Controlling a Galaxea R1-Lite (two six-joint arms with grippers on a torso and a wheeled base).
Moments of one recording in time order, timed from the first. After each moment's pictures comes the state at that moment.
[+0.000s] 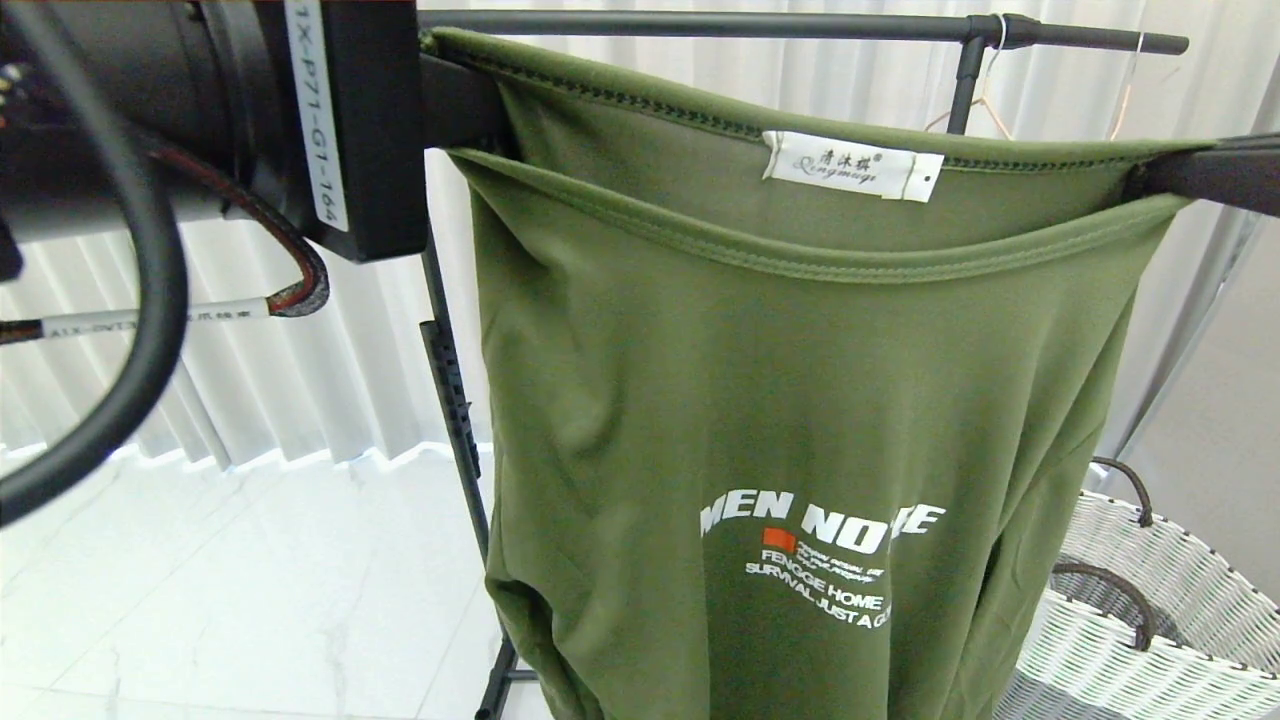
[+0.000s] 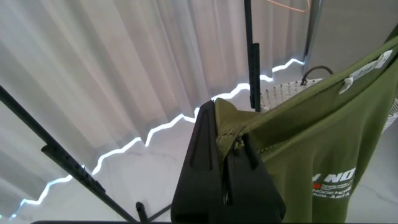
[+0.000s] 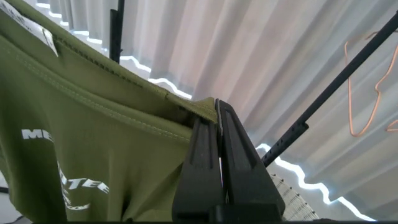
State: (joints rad) left arm -0.98 1.37 -1.50 0.25 0.43 0.17; right arm 0.91 1.19 -1.36 0.27 -0.31 -0.18
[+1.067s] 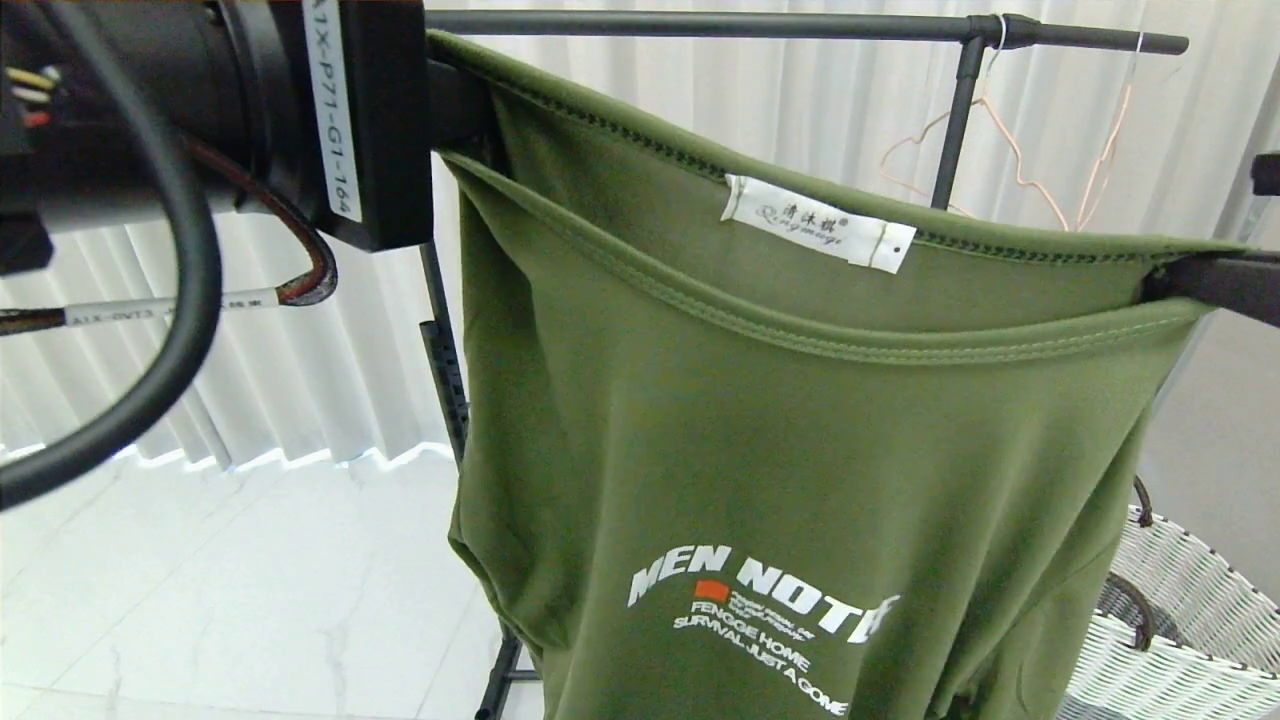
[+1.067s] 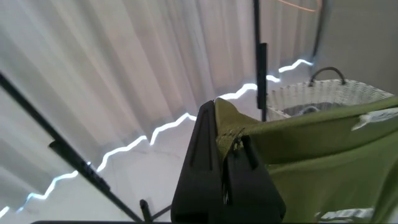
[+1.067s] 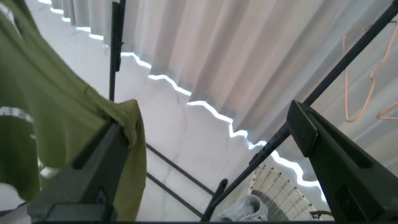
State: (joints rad) left arm -0.96 1.38 -1.50 0.25 0.46 0.17; right arm 0.92 1.09 -1.27 0.28 -0.30 -0.19
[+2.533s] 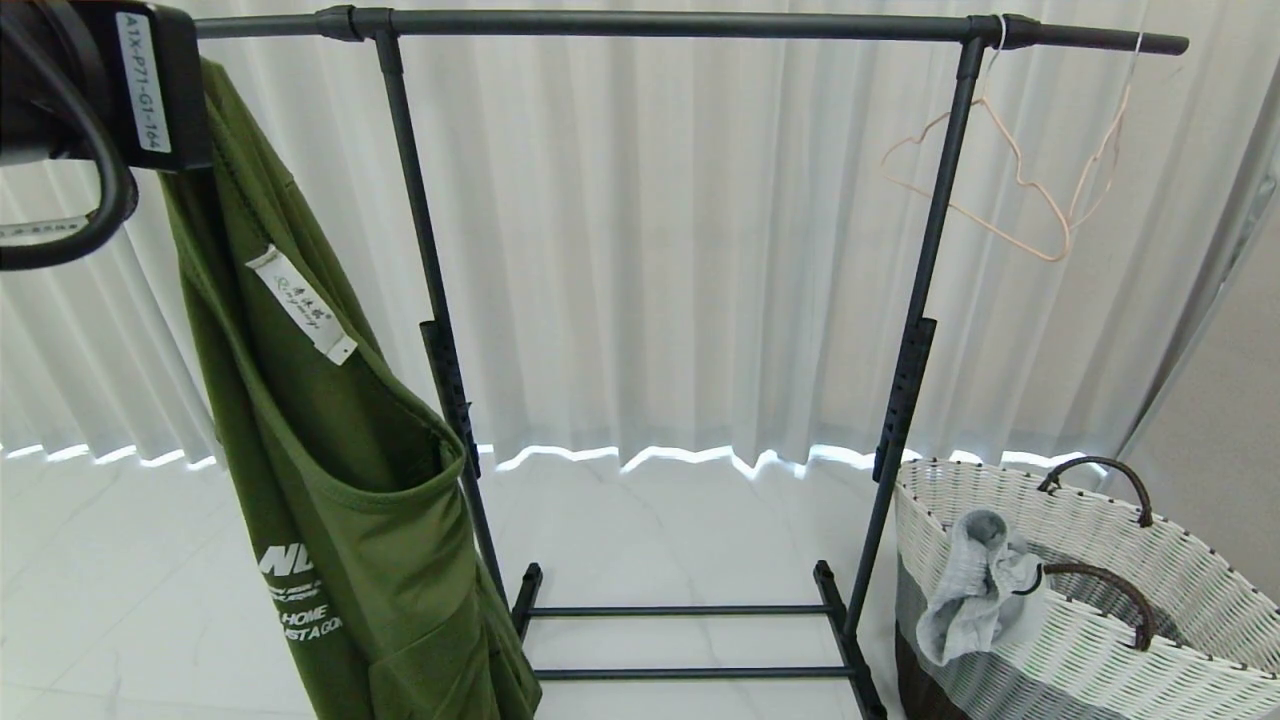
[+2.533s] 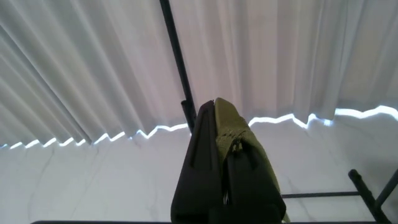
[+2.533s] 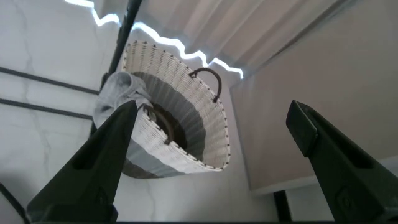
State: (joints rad) left arm -0.58 1.32 -1.48 0.25 0.61 0.21; right arm 0.25 0.95 -1.13 0.52 -0.35 -0.37
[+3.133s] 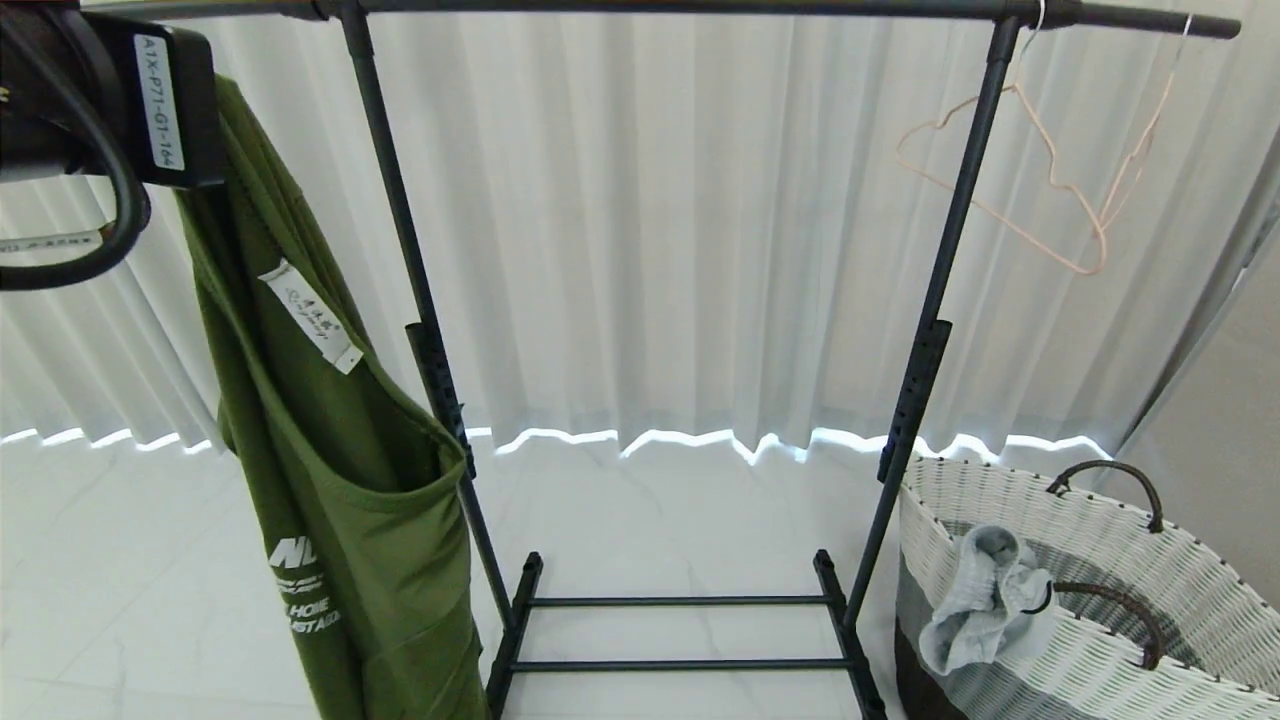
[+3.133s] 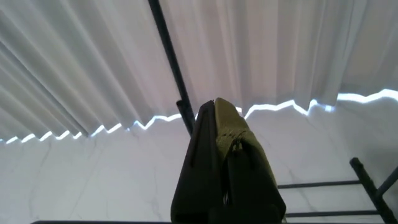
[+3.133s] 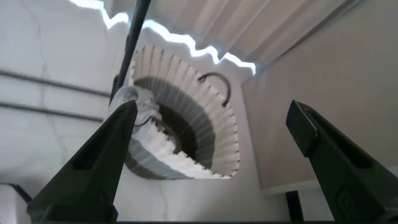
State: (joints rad) left arm -0.58 1.32 -1.47 0.25 0.60 0.21; right arm 0.25 0.94 -1.13 0.52 -0.33 -0.31
